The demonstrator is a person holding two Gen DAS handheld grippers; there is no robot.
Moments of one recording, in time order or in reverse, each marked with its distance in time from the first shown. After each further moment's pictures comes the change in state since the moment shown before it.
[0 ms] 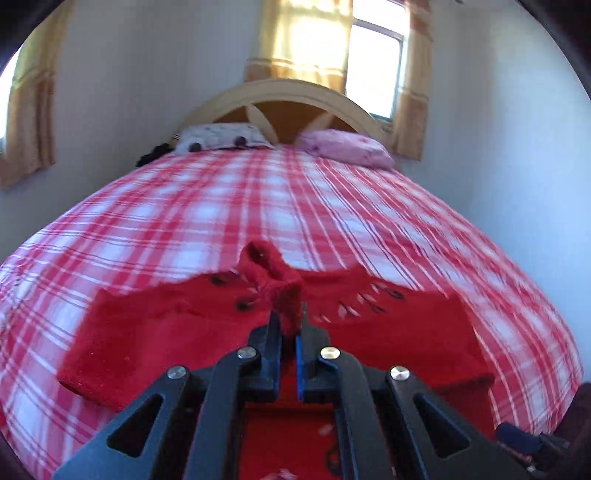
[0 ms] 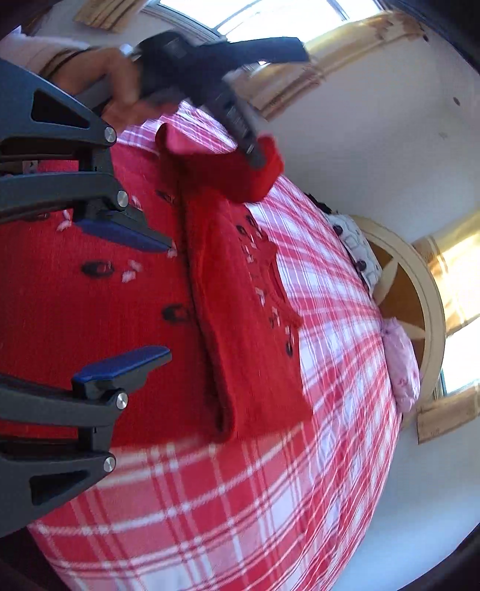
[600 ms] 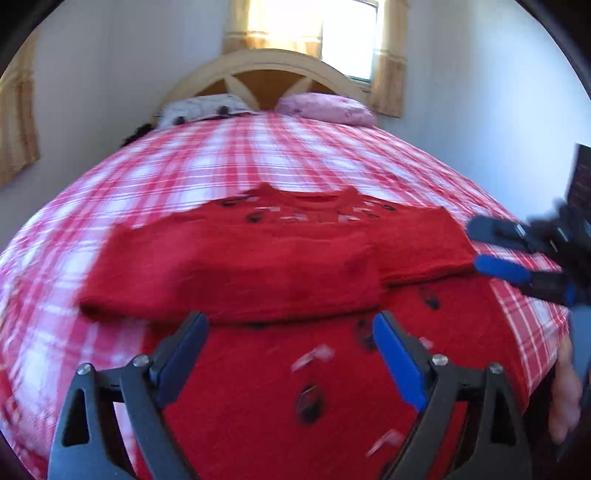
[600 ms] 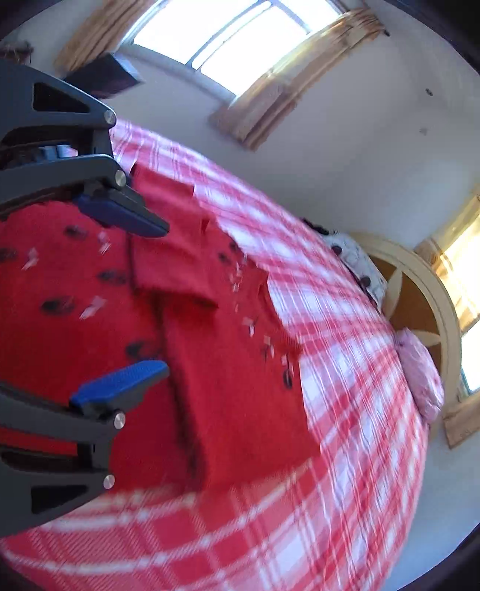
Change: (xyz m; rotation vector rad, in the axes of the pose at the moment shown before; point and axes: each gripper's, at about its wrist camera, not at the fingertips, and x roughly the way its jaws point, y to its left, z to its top) left arm -0.055 0.028 -0.066 0.062 0.110 -0.013; right arm 0.040 0.001 0.041 0.099 0.057 0.210
